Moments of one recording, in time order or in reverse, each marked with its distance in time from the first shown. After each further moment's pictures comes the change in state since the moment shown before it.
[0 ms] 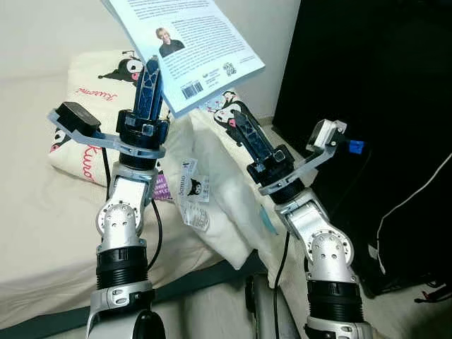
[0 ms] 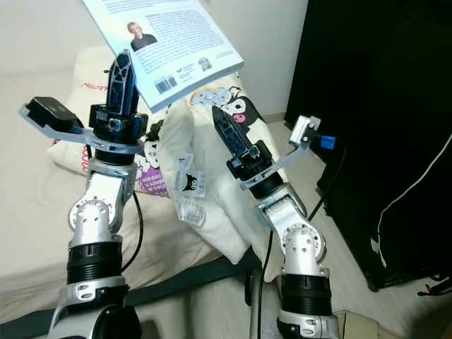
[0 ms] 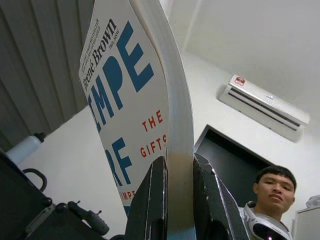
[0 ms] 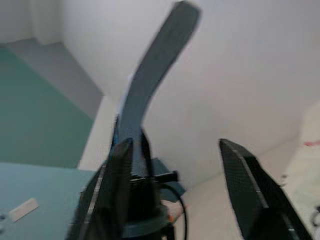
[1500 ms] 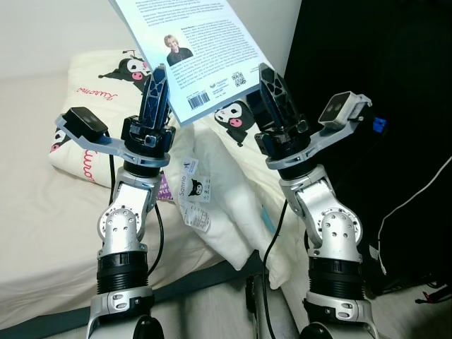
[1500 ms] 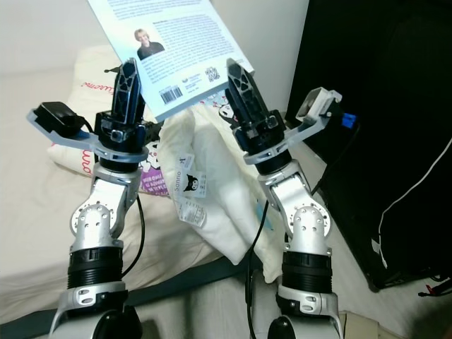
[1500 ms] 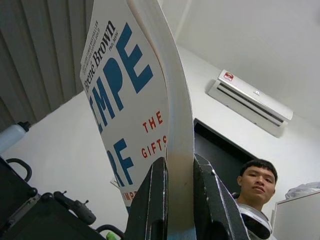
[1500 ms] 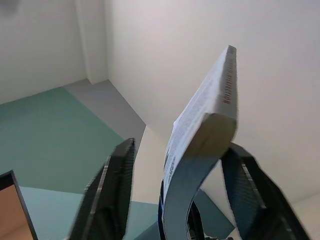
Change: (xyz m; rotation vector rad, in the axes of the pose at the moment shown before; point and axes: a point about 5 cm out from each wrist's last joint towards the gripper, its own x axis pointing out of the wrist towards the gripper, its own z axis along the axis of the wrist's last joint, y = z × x) left arm -0.007 -0.002 -0.008 -0.058 0.035 -0.036; right arm 0.023 0.012 0.029 0.146 -0.135 0.133
